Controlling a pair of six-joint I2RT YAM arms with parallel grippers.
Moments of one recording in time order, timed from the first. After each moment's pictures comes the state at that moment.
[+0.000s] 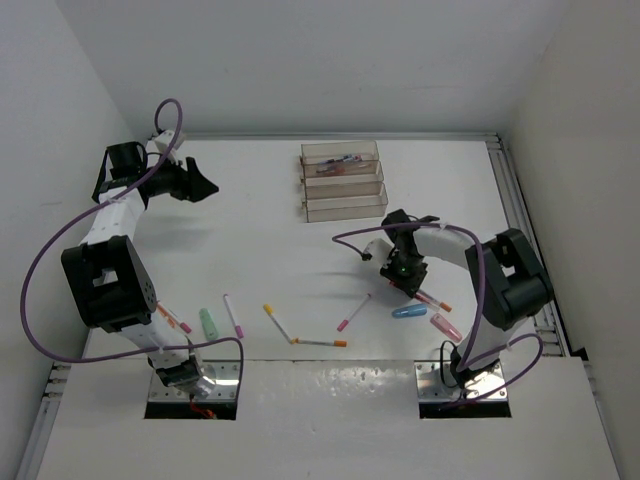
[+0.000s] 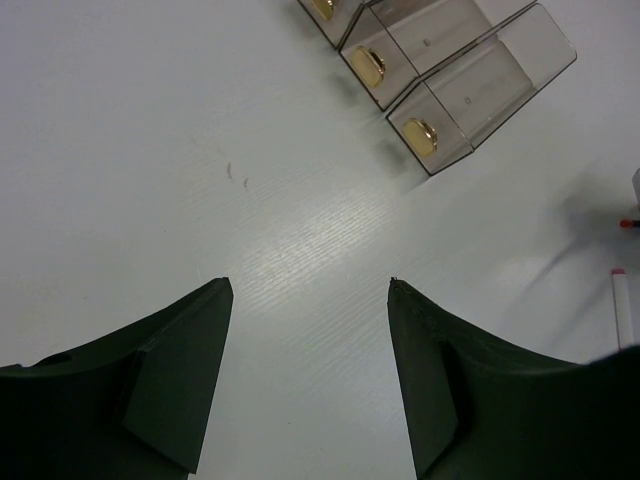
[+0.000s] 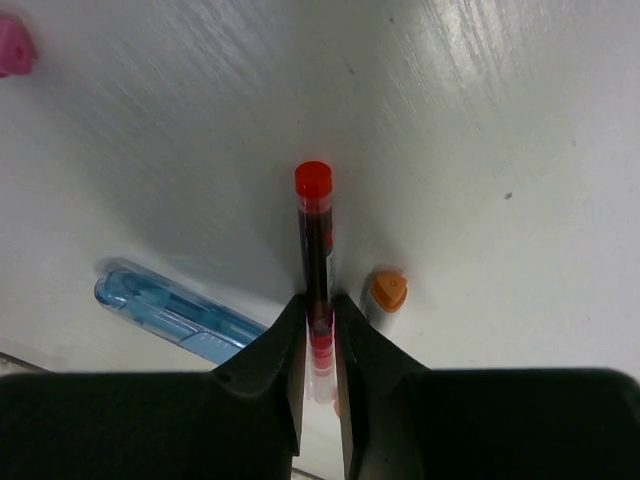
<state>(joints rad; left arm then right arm) 0.31 1.64 1.27 -0.33 0.93 0.26 0.41 1.71 0.88 -0.73 -0.03 -0.58</state>
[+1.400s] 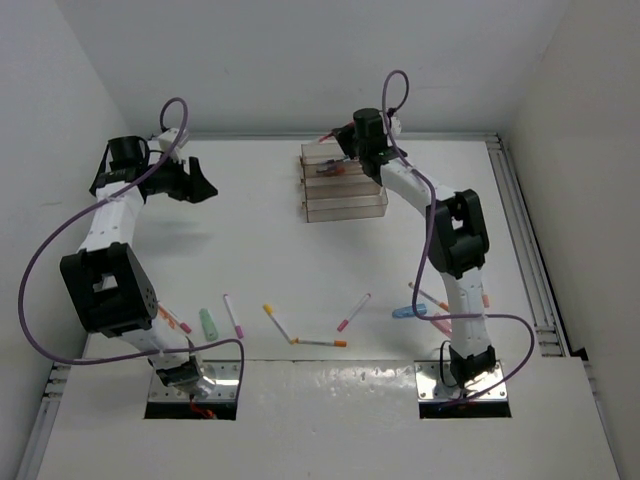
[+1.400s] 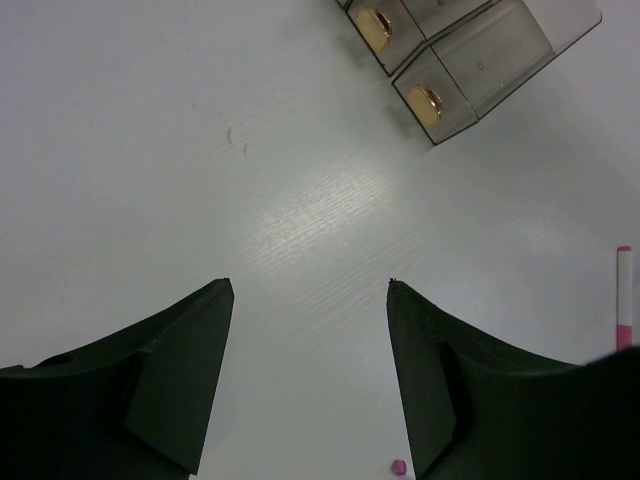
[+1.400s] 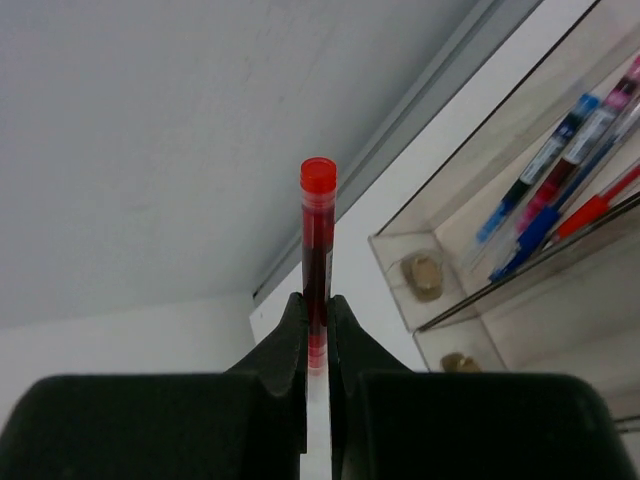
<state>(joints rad) 0.28 1.62 1.34 -0.51 0.84 0.32 0.40 2.21 1.80 0.02 0.17 1.25</state>
